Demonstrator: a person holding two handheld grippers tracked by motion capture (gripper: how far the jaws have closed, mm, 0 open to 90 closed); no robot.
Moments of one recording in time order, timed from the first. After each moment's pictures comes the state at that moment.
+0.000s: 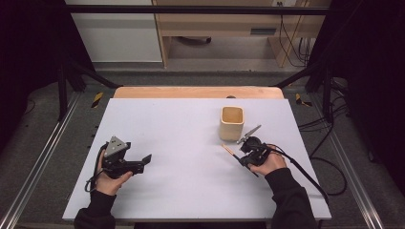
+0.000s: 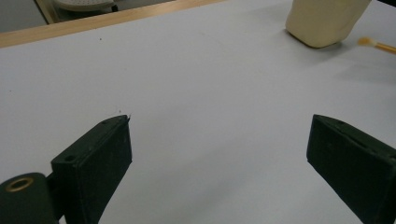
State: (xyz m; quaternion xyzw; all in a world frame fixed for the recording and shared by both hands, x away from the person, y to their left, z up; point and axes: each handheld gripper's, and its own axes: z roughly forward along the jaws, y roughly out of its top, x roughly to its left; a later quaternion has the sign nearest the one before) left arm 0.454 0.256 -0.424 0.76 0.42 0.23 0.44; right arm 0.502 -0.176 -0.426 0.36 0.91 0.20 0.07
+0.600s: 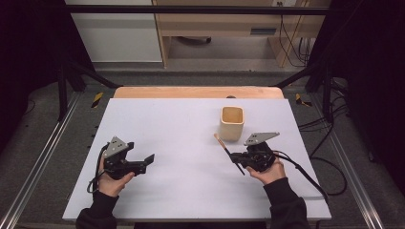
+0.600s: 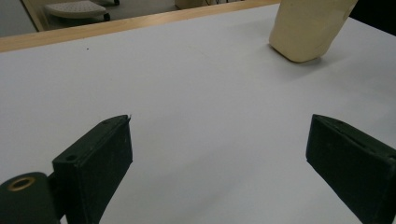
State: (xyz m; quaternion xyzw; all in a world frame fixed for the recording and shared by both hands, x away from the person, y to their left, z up) left arm 0.448 0.247 -0.419 0.75 0.42 0.22 0.47; right arm 0.466 -0.179 -0.404 0.33 0.85 0.41 0.09
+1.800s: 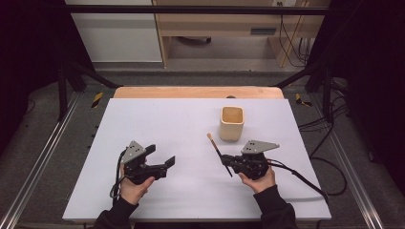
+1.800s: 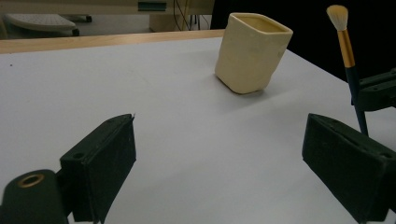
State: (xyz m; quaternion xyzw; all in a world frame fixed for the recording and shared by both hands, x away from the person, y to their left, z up) left arm 0.434 0.191 -0.418 0.72 0.41 0.18 0.54; right arm 0.447 -0.161 -0.416 0.31 0.80 0.50 0.10
